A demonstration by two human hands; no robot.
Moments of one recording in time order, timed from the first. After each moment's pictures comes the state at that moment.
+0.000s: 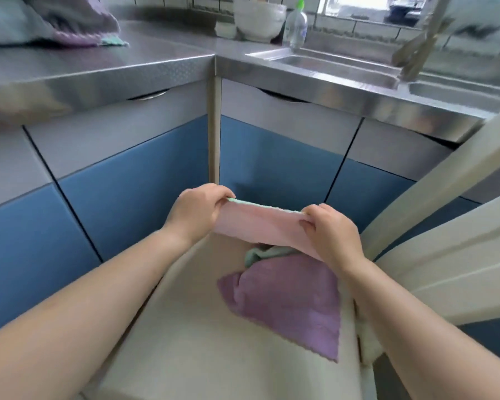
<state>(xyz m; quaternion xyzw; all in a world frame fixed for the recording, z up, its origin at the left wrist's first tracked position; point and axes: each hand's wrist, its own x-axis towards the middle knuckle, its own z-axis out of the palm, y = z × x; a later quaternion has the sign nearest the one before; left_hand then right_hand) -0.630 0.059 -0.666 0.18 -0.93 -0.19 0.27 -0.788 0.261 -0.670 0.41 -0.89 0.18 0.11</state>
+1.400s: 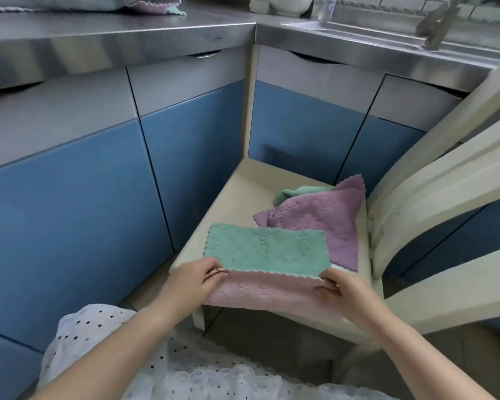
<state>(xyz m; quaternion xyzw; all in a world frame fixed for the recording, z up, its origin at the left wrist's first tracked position) -0.396 0.188 -0.755 0.29 -0.90 -0.31 0.10 -0.619 0.409 -0.755 0.45 -0.86 0.18 -0.13</state>
